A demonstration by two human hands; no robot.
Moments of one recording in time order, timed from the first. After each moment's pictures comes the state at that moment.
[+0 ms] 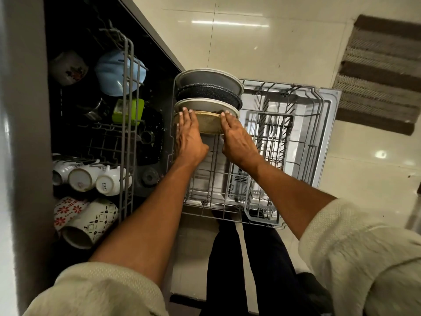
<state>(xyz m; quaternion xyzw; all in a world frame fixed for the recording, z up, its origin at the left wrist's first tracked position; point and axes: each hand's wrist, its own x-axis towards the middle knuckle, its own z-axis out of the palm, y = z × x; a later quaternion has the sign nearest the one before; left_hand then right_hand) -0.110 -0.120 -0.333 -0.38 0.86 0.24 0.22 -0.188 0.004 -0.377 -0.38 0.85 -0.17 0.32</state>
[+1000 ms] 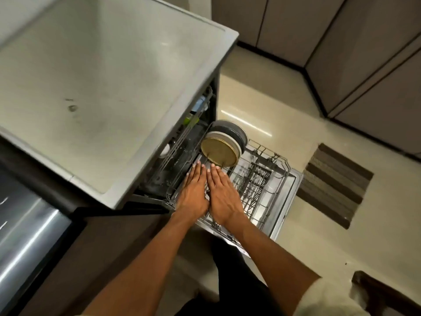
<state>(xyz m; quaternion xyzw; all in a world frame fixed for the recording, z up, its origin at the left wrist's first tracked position) 0.057 0.042 -0.123 -0.42 0.87 0.25 0.09 -0.034 0.123 -0.115 -0.60 0.77 -0.01 0.23</state>
